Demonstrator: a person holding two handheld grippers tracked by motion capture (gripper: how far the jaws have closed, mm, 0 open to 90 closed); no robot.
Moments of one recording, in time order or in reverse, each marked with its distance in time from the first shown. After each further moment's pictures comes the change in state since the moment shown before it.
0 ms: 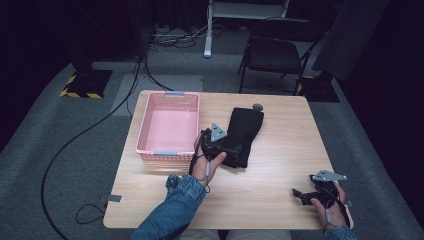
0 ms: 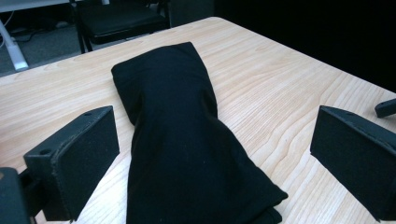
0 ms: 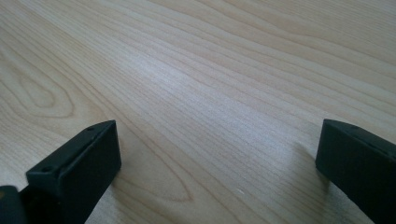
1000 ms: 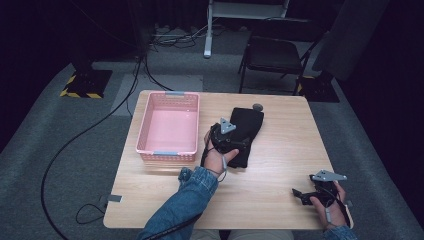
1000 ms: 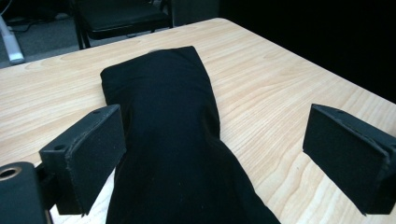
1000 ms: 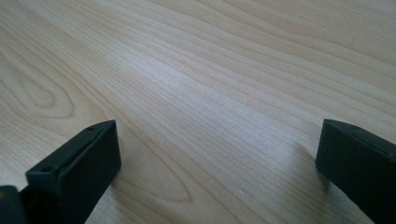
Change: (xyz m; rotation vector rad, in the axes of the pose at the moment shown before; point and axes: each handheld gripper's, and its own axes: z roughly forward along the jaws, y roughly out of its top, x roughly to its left) left arm -0.001 0.011 0.041 0.001 0.003 -0.056; right arm 0.000 0.000 0.000 0.000 0.000 0.000
